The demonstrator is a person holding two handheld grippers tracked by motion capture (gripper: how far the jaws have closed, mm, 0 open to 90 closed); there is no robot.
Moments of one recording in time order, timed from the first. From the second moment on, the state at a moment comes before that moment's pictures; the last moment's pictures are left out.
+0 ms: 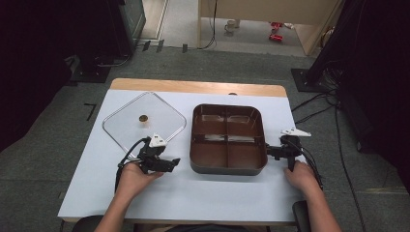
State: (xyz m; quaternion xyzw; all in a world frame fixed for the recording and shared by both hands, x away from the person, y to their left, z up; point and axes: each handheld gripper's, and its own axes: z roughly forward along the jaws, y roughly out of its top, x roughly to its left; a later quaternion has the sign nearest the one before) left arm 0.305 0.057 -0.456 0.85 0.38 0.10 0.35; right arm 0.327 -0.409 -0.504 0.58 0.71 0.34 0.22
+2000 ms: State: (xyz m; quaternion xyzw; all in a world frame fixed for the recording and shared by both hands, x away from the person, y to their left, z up) left arm 0.415 0.112 -0.420 0.81 0.42 0.15 0.37; right arm 0.327 -0.409 -0.504 0.57 0.71 0.34 0.22
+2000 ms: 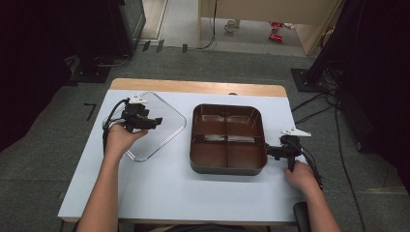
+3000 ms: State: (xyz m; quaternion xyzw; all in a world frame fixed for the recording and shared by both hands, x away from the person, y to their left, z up) left arm 0.435 0.146 -0.474 0.80 0.47 0.16 0.34; right arm 0.327 -0.409 -0.504 0.57 0.71 0.34 0.22
